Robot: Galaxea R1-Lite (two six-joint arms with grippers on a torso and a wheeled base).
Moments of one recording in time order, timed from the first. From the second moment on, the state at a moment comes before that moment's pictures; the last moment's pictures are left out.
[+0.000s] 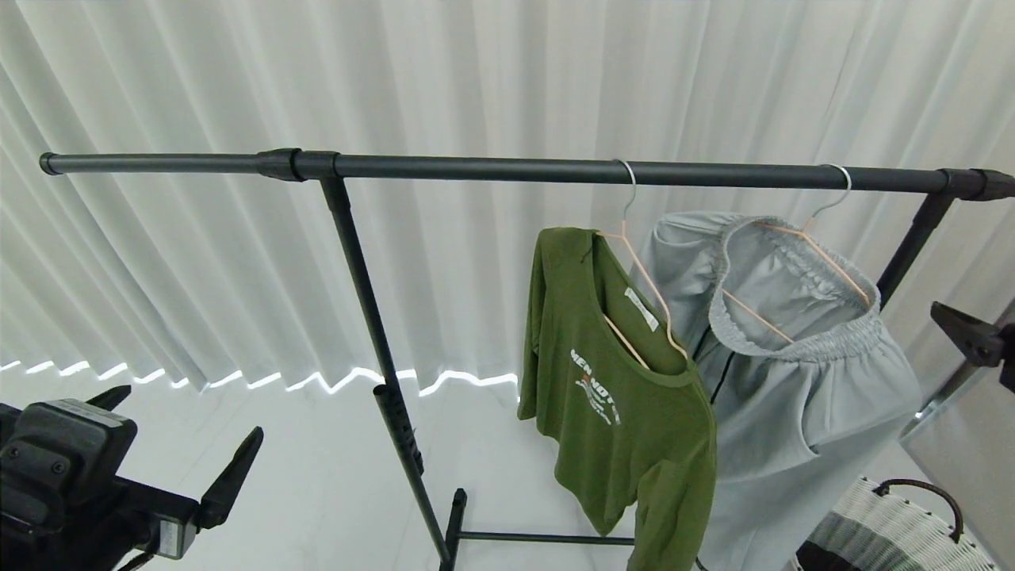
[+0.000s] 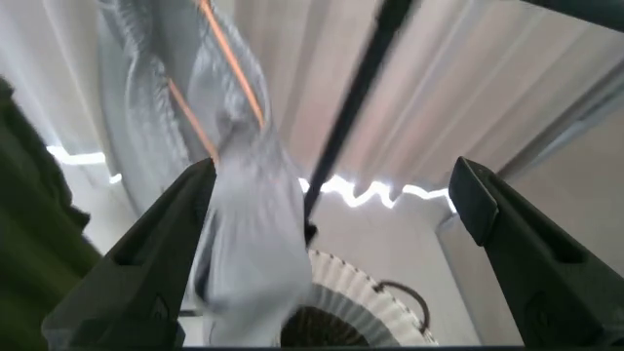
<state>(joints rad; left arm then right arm) -0.31 1.12 0.00 -1.06 0.31 0.51 0.20 1.06 -0.55 -0.46 -0.27 -0.15</state>
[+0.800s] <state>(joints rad) -0.06 0.69 -0.01 -0.58 0.37 0.53 0.10 0.52 -0.43 0.13 -0.28 -0.17</state>
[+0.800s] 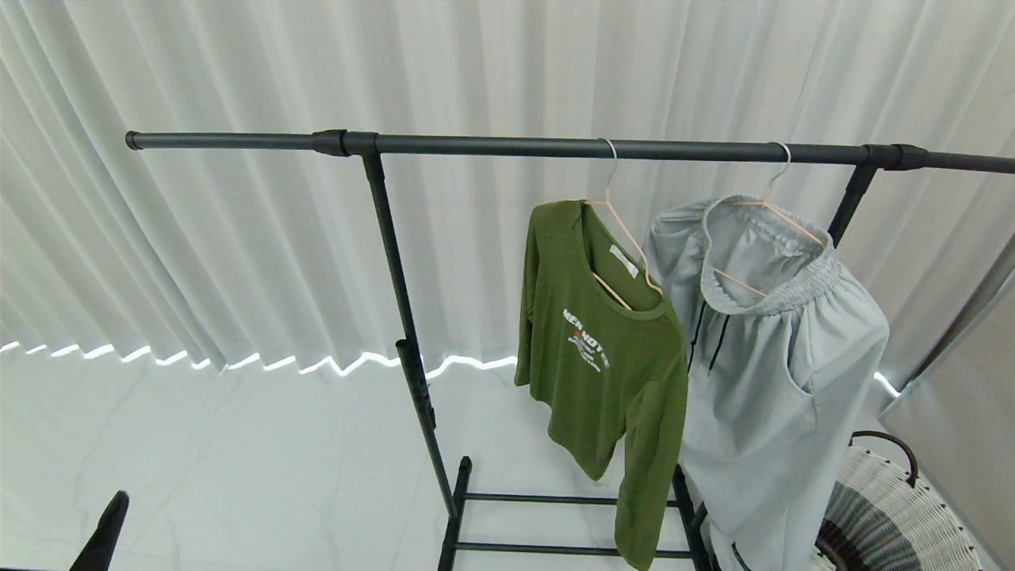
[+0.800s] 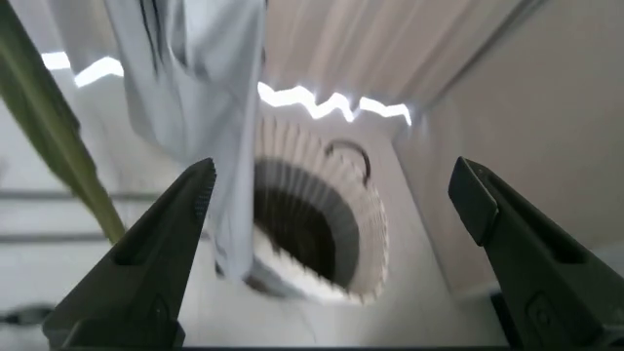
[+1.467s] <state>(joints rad) 0.13 0.12 -0.04 -0.08 0.52 0.39 0.01 0.06 -0.22 0.35 -0.30 -0.17</state>
